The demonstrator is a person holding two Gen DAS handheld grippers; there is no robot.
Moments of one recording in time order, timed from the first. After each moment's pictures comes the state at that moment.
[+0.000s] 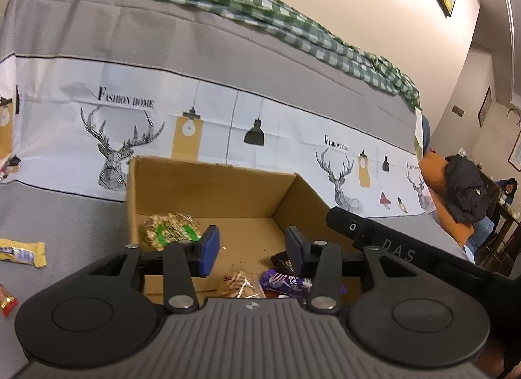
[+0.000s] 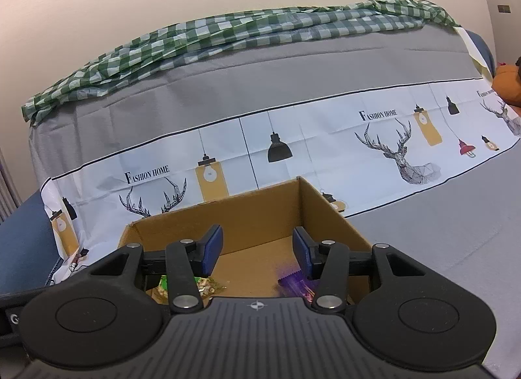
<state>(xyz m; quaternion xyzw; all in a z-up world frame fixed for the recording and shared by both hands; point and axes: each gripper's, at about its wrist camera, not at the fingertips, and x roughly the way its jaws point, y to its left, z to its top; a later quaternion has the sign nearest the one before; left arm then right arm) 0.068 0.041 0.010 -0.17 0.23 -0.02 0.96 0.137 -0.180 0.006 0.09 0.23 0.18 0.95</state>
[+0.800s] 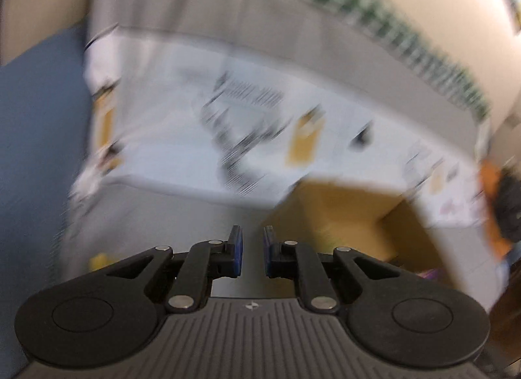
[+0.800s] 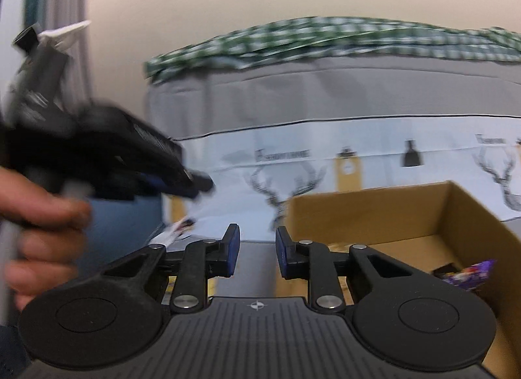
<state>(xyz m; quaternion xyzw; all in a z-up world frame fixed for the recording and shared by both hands) 0.070 0.217 0.019 -0.19 0.35 0.08 0.91 0.060 -0.054 0.006 0.03 0.19 0.35 0.92</state>
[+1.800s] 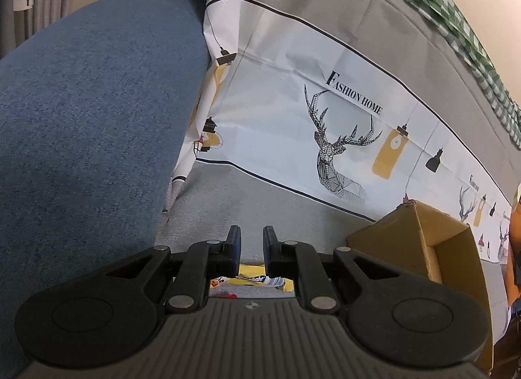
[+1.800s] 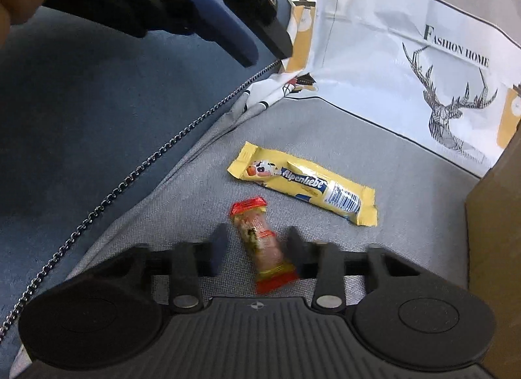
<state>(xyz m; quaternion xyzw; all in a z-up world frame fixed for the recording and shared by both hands) 0.054 0.328 -0.005 -0.27 0.37 0.15 0.88 0.073 0.146 -0.101 -0.18 0.34 0.45 0.81</state>
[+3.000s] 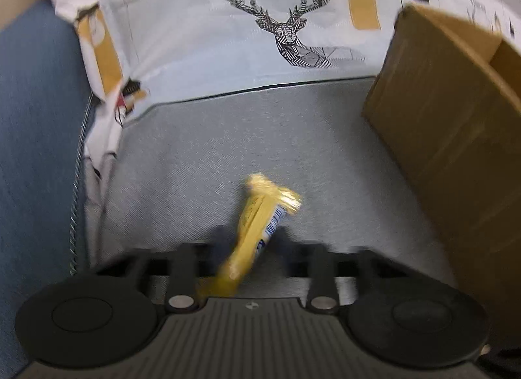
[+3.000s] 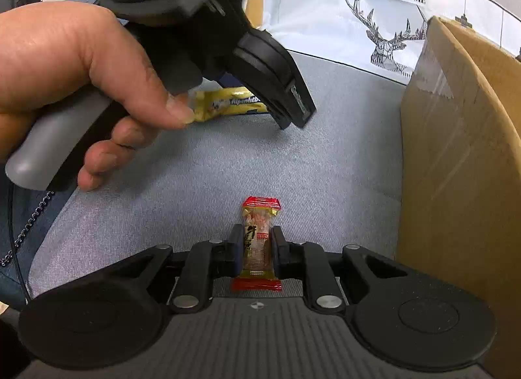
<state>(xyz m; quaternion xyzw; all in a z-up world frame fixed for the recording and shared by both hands) 0.115 0.240 -0.094 -0.02 0.49 0.10 0.87 0.047 0.049 -0.101 -0.15 0.41 0.42 0.80</state>
